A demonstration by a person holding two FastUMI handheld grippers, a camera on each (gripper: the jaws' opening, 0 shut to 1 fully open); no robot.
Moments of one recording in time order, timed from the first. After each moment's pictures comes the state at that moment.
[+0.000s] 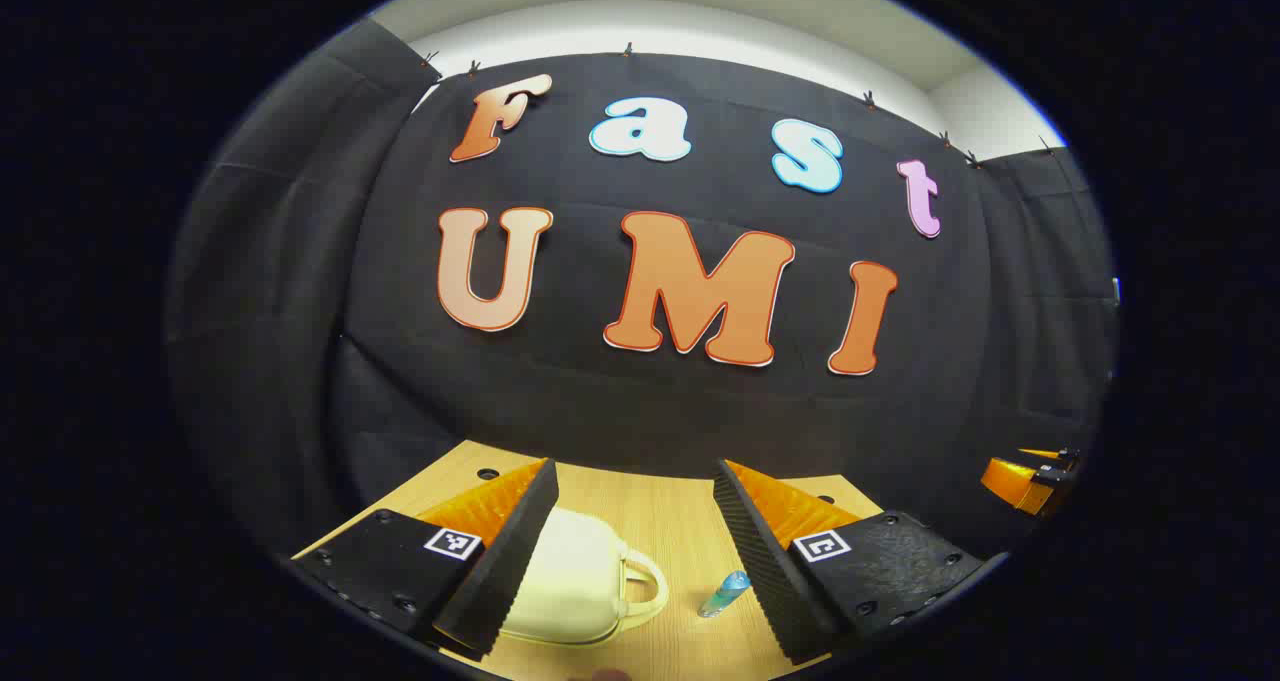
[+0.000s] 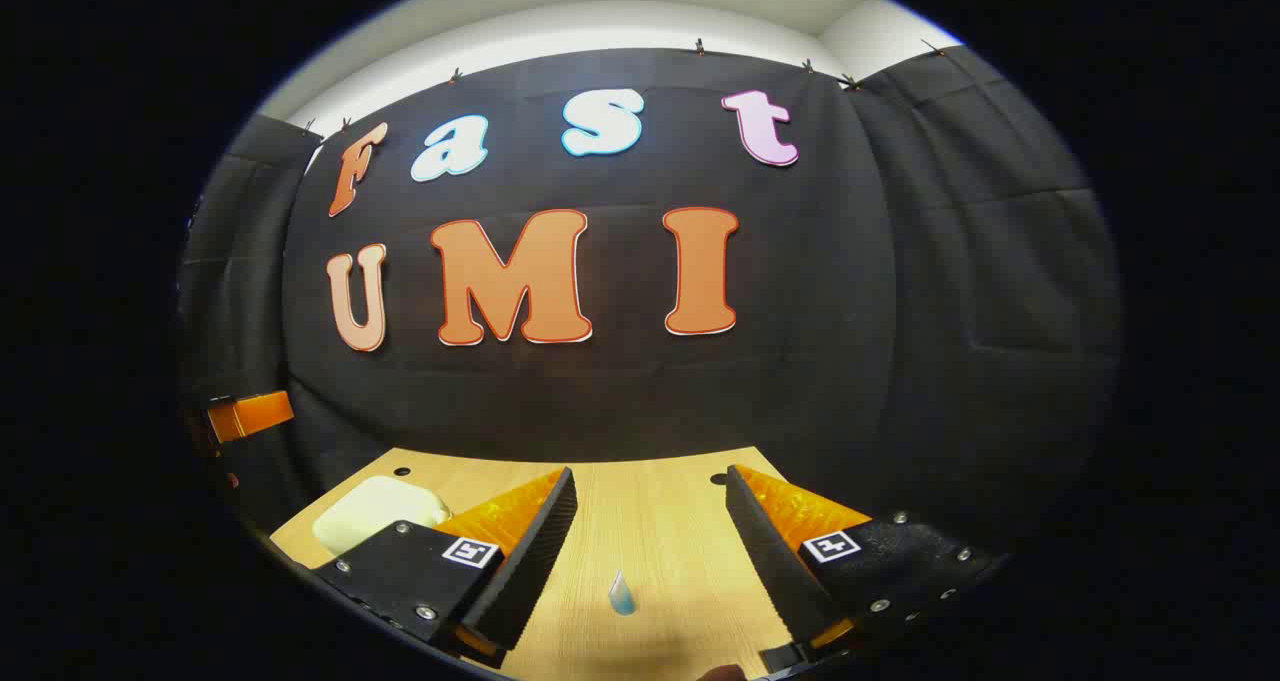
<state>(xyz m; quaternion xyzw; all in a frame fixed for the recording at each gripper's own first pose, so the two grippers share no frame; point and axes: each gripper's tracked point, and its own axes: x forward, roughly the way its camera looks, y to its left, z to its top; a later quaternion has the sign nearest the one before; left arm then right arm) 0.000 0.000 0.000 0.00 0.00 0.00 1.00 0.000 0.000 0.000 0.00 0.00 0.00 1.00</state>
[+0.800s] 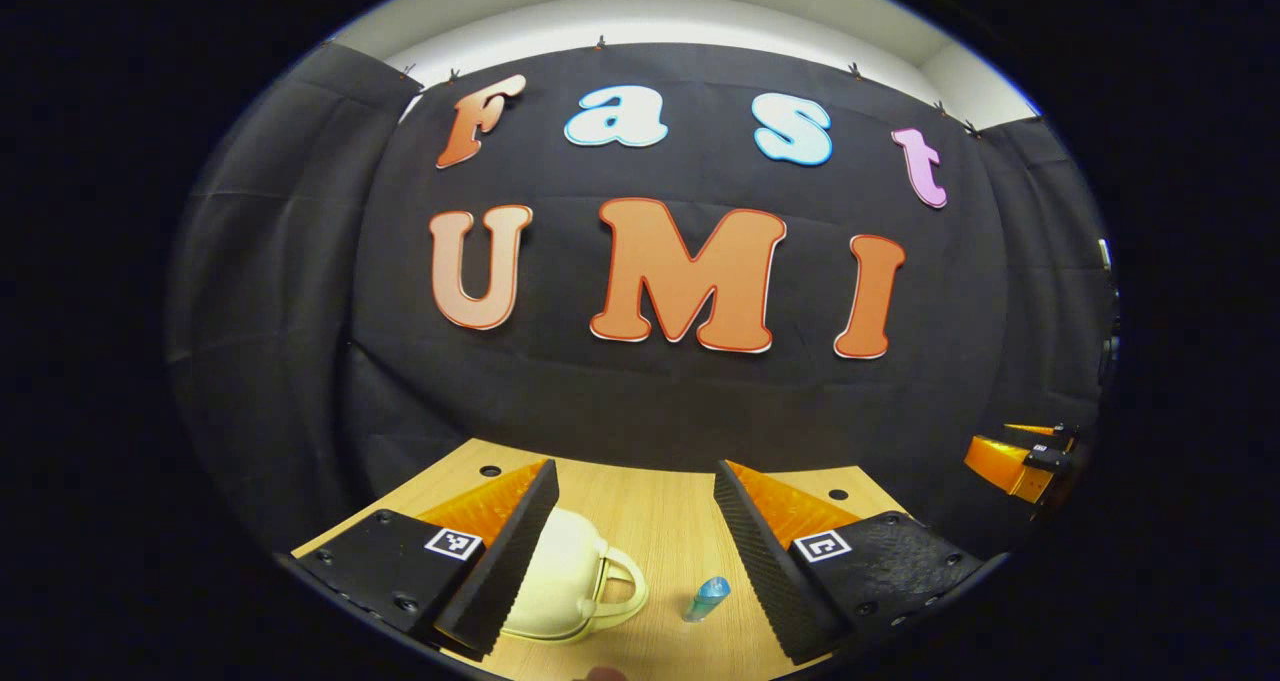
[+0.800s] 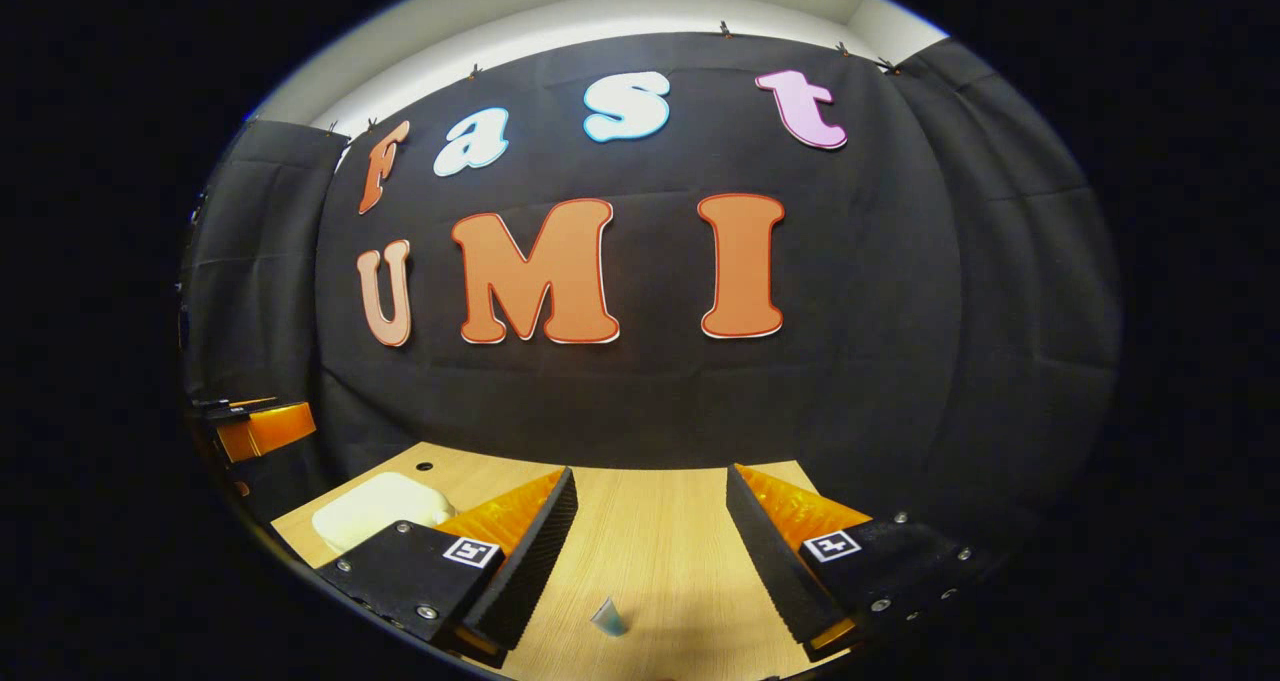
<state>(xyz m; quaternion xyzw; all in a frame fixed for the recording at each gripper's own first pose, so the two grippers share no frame) 0.029 -0.058 -0.010 0.03 0.02 0.02 1.00 0.058 -0.014 0.005 -0.01 0.00 0.05 1.00</state>
